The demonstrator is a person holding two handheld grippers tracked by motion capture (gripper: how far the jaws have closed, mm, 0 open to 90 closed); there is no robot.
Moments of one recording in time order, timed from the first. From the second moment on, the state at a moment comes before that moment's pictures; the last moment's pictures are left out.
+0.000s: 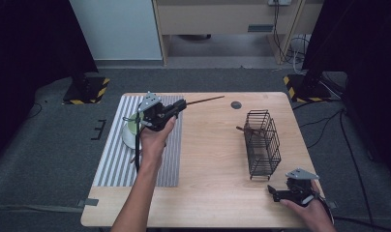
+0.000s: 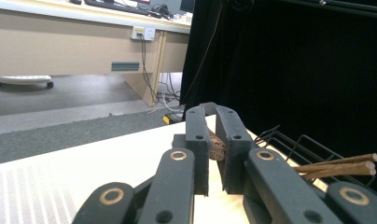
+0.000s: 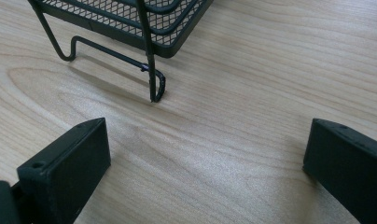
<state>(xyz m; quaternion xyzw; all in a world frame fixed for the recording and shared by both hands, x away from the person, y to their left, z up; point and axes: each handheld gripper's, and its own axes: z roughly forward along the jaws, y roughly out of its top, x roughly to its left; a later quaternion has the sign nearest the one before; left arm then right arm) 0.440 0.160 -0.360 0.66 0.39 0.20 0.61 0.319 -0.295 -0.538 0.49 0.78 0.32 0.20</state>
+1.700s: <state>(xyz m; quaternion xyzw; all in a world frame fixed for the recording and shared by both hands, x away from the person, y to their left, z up) 0.418 0.219 -0.408 0.65 0.45 0.22 0.58 0.319 -0.295 -0.538 0.49 0.78 0.32 0.20</state>
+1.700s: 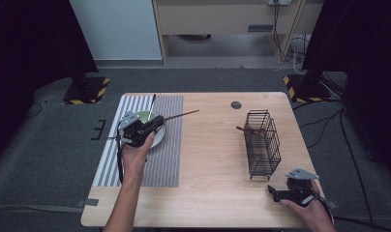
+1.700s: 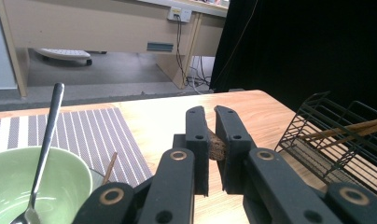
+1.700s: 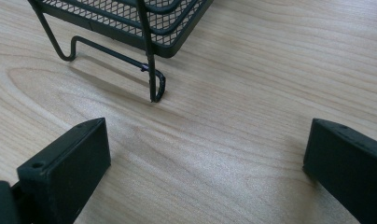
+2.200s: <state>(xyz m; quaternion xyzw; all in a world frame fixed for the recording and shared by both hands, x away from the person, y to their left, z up) 0.410 0.238 -0.423 0.65 0.46 0.22 0.56 0.319 -0.295 -0.538 0.49 0.78 0.32 0.20</state>
